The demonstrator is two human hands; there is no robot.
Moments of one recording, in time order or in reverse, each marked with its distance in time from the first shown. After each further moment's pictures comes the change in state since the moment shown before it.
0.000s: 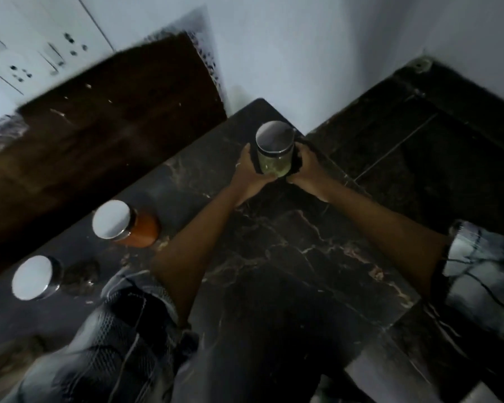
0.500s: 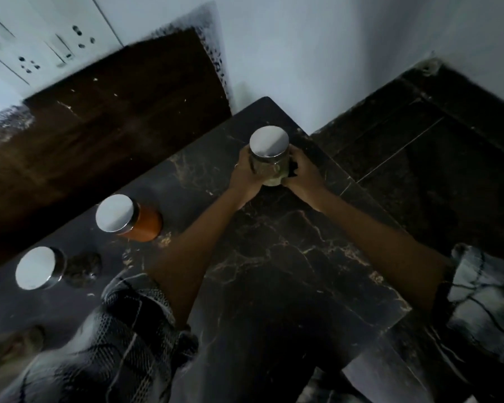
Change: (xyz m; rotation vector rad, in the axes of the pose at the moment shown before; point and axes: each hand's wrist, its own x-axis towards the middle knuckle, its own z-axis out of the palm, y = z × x) left_hand -0.003 -0.016 0.010 -0.142 0.107 0.031; right_hand -0.016 0.000 0.017 0.070 0.039 -0.098
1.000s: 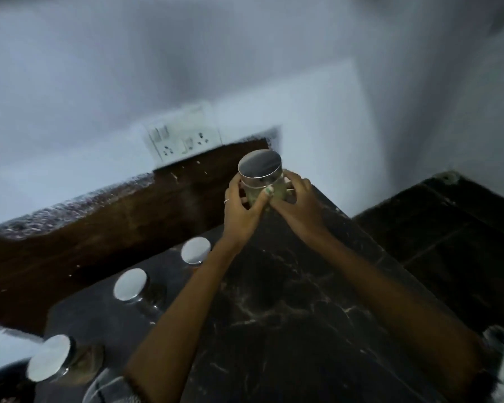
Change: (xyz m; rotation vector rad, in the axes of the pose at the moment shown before) left_hand -0.104 0.062 -0.128 -0.122 0.370 0.353; right_hand -0.086 -0.170 0.035 0.119 0.184 -0.385
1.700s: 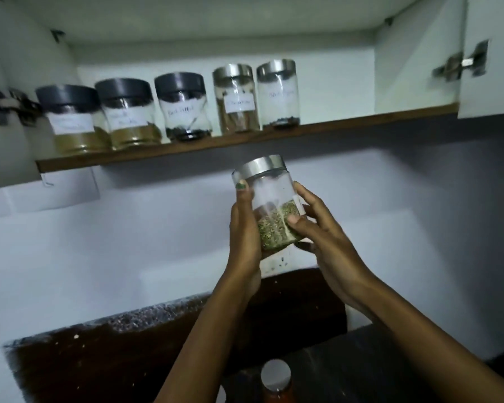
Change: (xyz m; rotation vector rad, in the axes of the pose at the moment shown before) left_hand -0.049 0.225 -0.188 -0.466 0.131 0.207; right_hand -0.058 -0.269 0.007 0.606 -0.357 -0.452
